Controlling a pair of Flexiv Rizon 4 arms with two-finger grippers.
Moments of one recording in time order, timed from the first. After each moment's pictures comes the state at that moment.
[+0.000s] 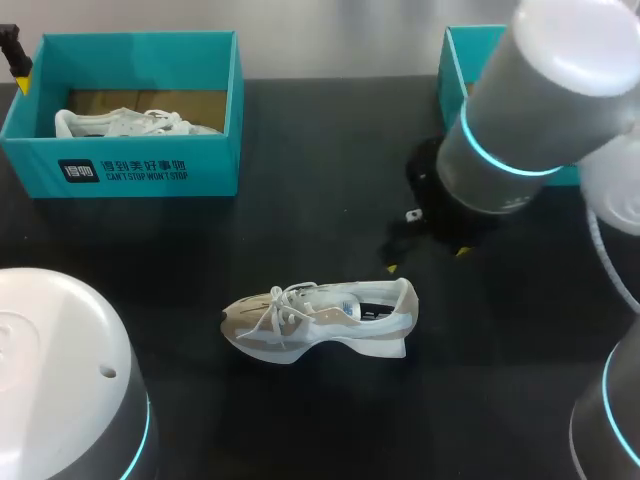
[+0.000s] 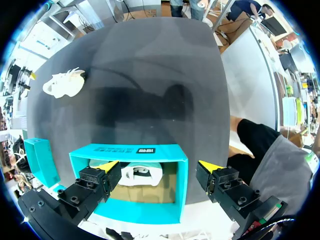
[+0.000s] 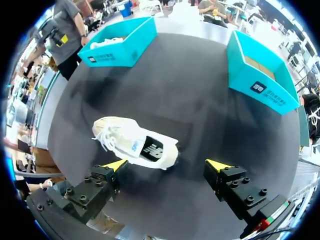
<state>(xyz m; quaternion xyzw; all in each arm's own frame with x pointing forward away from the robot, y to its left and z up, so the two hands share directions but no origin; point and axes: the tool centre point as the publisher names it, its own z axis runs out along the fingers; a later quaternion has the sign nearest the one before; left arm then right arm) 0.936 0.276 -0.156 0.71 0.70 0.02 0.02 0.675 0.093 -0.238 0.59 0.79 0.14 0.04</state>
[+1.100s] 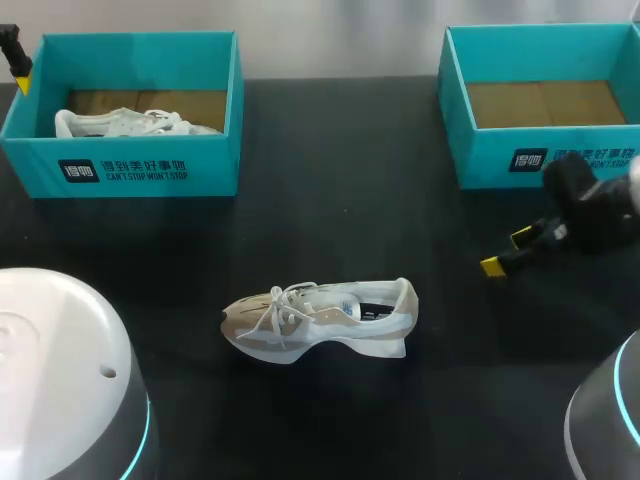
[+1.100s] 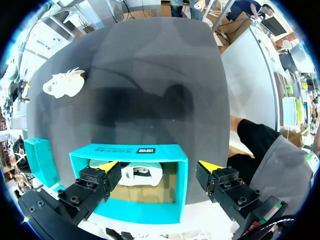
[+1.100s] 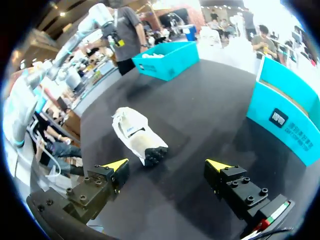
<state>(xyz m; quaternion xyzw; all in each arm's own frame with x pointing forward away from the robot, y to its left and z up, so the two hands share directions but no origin) 0.936 0.276 -0.156 0.71 0.70 0.02 0.02 0.694 -0.021 -0.270 0.36 0.86 0.36 -0.03</state>
